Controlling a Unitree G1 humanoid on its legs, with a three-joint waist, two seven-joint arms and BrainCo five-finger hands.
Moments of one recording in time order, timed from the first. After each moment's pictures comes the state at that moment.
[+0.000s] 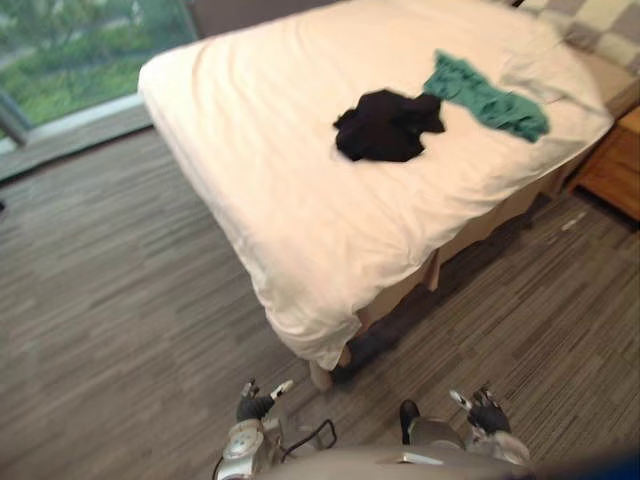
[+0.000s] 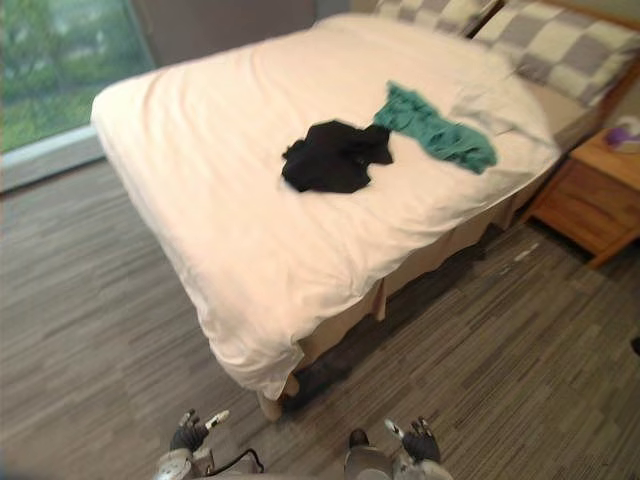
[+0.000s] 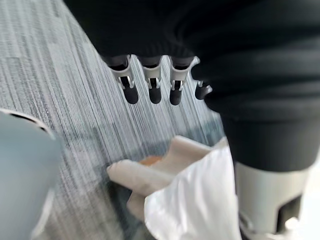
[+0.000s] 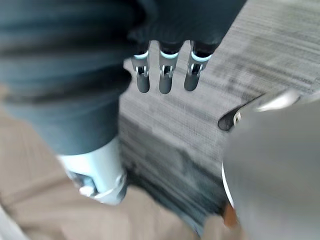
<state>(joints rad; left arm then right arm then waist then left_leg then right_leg) 0.09 -0.01 0.24 1.00 -0.05 -0.13 0.11 0.16 -0.01 -0.45 0.96 0.08 -0.15 0.05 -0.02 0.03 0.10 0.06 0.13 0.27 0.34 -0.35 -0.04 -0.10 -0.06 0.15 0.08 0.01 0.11</state>
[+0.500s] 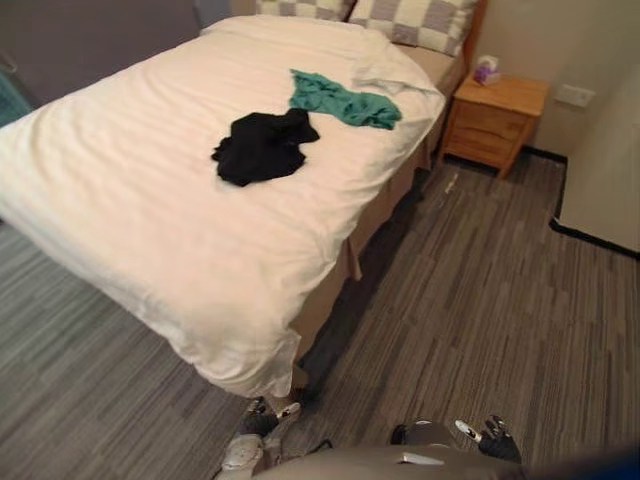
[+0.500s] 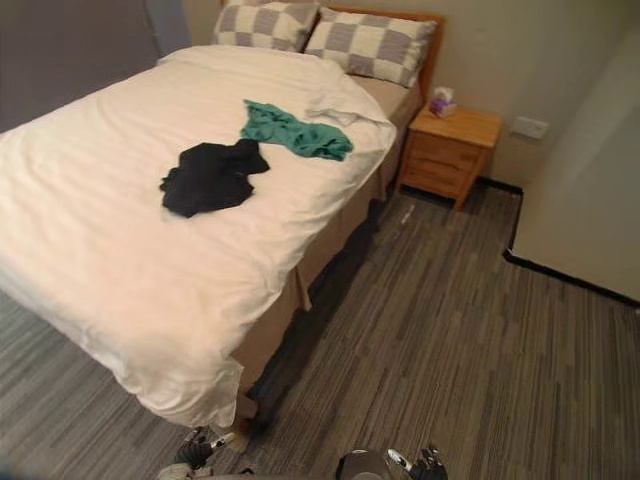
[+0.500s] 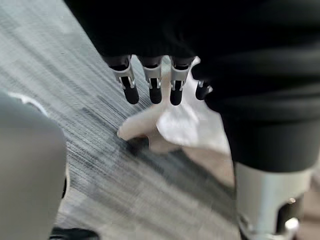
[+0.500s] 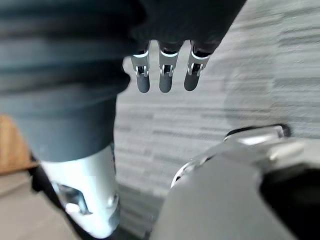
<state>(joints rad) 0.11 0.02 0.17 1.03 0.06 -0.09 0.08 0.19 -0.03 -0.39 1.05 0.10 -0.28 0.03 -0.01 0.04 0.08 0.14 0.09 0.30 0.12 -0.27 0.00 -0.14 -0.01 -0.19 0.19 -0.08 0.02</state>
